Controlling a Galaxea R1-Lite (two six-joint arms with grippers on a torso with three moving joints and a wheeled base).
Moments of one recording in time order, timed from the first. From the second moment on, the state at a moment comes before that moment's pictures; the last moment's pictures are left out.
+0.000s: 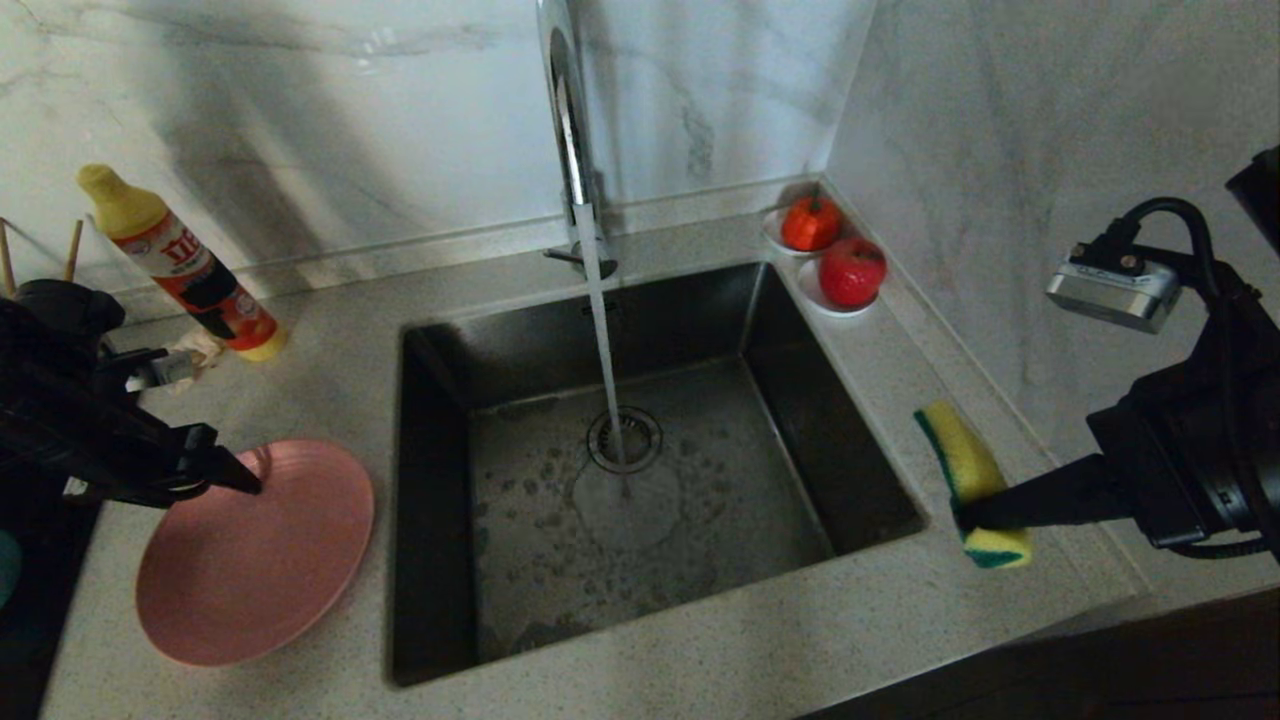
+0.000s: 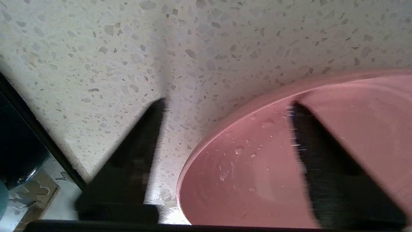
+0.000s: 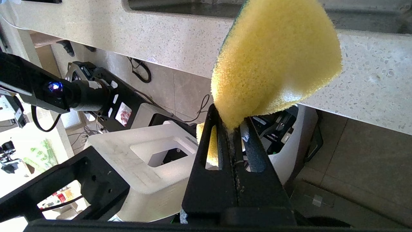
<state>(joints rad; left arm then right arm) 0.39 1.97 -1.57 0.71 -0.17 0.17 0.51 1.40 -1.41 0.77 0.36 0.30</state>
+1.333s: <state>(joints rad) 0.40 1.90 -1.59 0.72 -0.21 0.15 0.52 1.41 -1.41 0.75 0.36 0.30</state>
